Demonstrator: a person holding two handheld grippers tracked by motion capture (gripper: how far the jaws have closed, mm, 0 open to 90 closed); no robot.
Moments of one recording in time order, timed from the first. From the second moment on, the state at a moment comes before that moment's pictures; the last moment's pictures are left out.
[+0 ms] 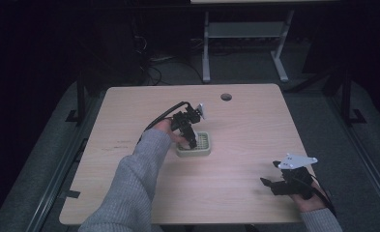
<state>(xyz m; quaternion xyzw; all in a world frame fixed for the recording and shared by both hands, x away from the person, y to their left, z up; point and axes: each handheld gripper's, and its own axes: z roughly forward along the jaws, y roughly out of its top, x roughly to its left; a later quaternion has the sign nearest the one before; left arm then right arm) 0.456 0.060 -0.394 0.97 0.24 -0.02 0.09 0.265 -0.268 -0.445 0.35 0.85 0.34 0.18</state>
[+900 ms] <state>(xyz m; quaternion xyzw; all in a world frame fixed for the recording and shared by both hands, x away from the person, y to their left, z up) 0.462 0.050 -0.402 0.97 0.24 -0.01 0.09 0.265 -0.269 -0.446 0.35 0.85 0.34 0.18</state>
